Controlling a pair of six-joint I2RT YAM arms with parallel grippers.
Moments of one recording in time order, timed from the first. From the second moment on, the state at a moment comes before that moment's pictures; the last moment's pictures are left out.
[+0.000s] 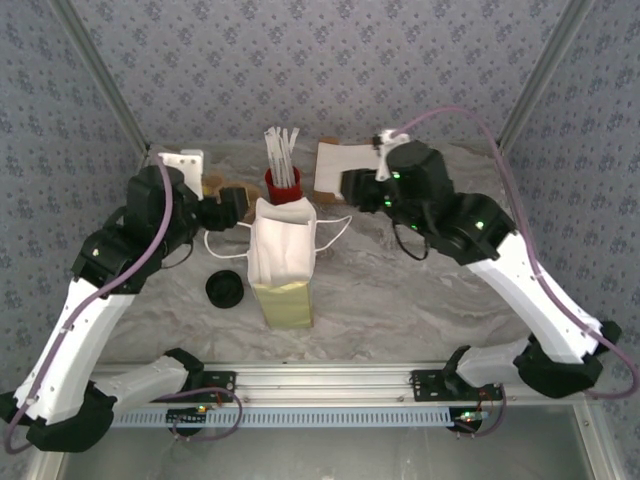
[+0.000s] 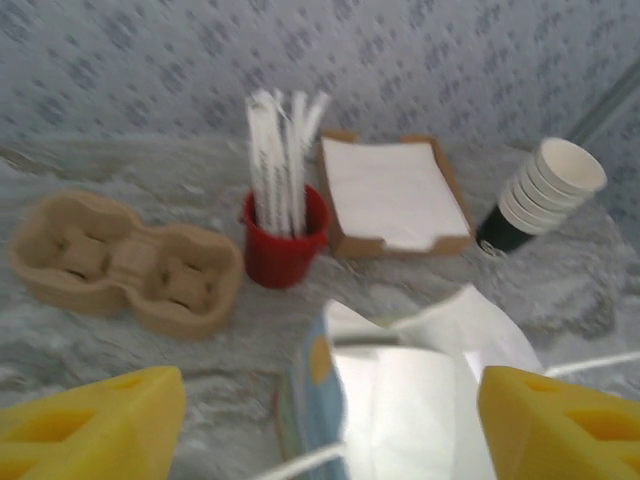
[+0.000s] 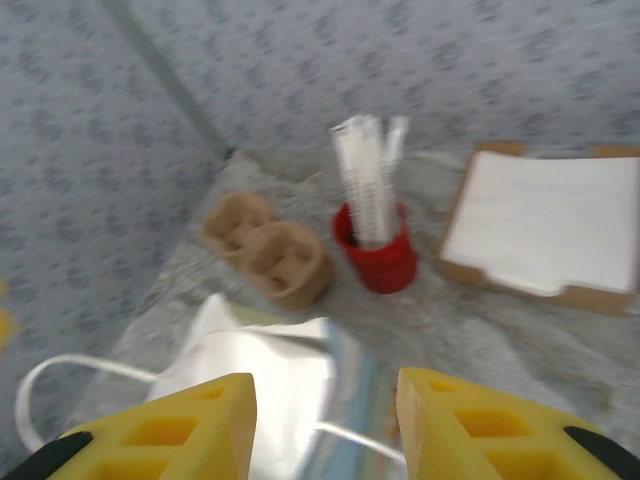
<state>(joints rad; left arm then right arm) -0.54 1.02 1.51 -0.94 -0.18 -0.35 0.81 1.28 1.72 -0.88 0.26 0.50</state>
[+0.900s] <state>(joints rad) 0.13 0.86 0.50 -0.07 -0.24 -0.27 -0.05 1.02 0.53 -0.14 0.33 0.22</state>
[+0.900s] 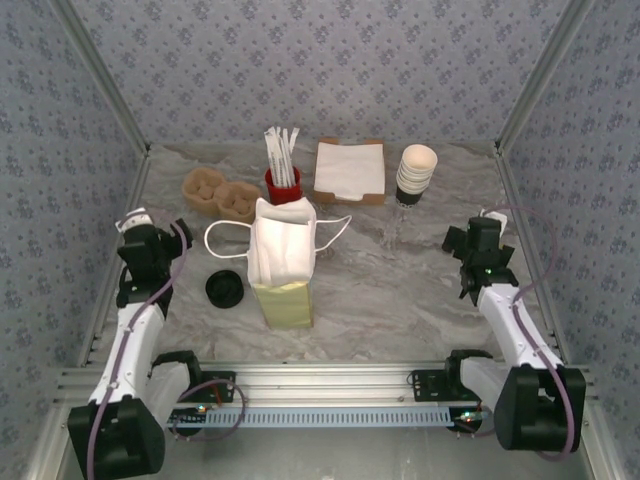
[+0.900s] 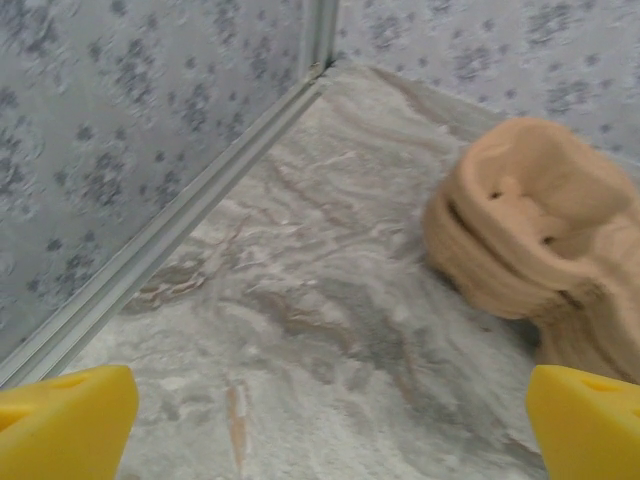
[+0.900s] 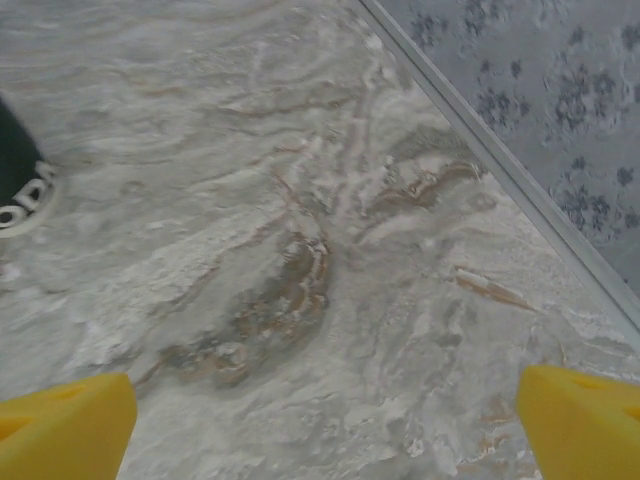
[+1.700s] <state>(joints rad) 0.17 1.28 0.30 0.56 -0.12 -0.16 -0.01 1.51 0.31 0.78 0.08 0.00</state>
